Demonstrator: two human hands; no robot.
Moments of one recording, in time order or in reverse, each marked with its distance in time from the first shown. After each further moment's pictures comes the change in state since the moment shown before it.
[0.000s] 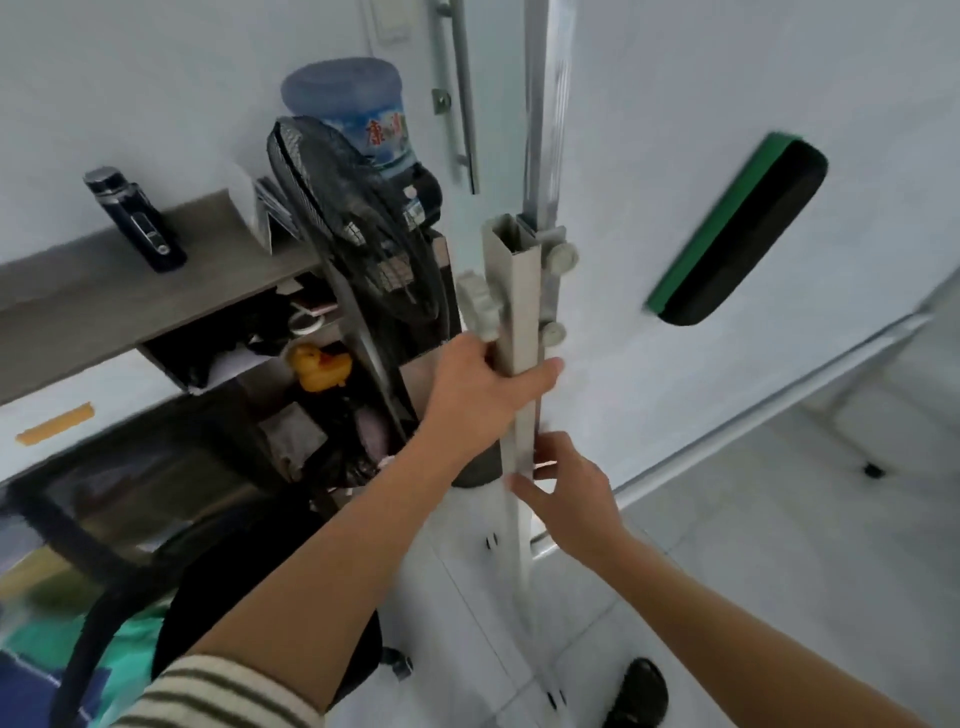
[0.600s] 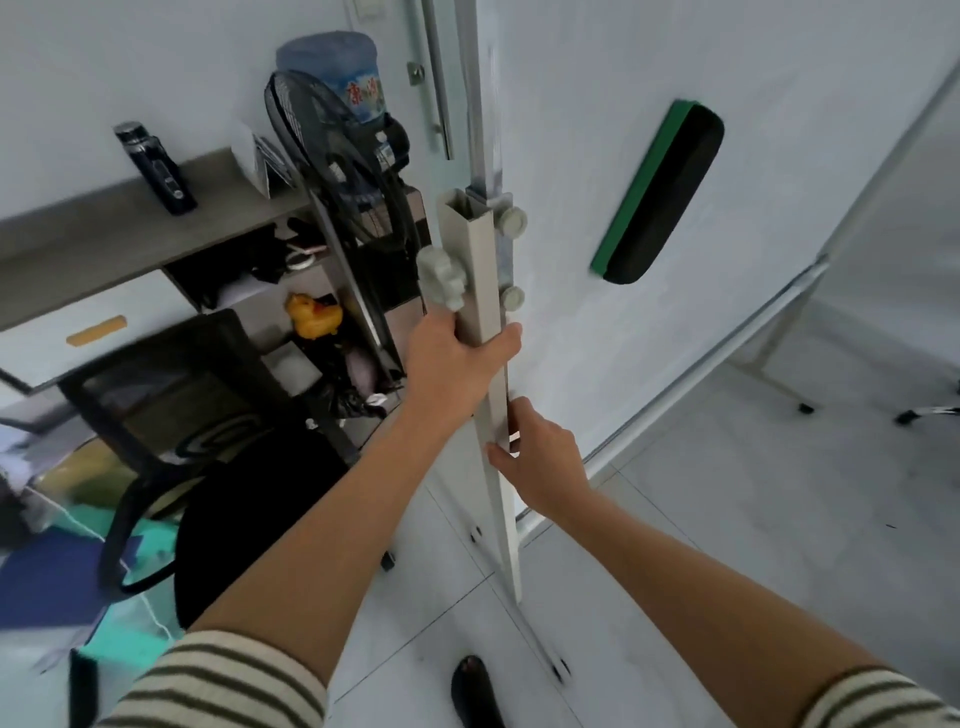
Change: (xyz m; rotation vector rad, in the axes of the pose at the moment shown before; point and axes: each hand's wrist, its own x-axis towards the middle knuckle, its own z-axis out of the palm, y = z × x) left_hand -0.238 0.062 0.055 0.060 0.190 -0.050; right_hand -0.233 0.048 -0.040 -0.189 0.005 -0.169
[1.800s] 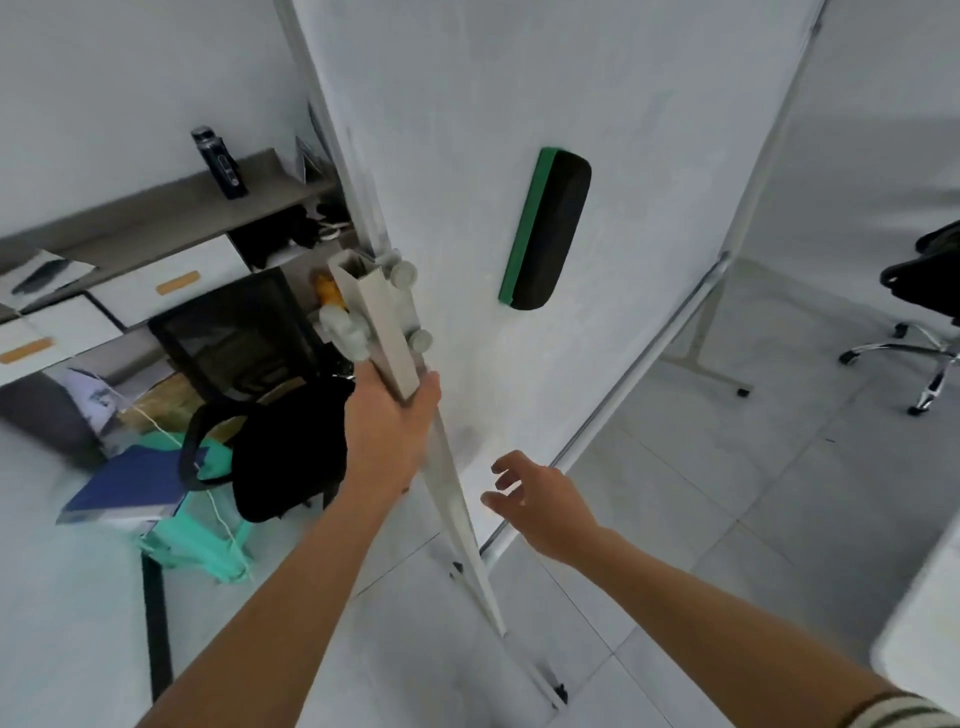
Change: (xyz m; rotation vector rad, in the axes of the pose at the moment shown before) left_hand -0.363 0.022 -0.120 0.070 0.150 -0.088; right_hand -0.370 -0.016 0.016 0.141 -0.178 0.054
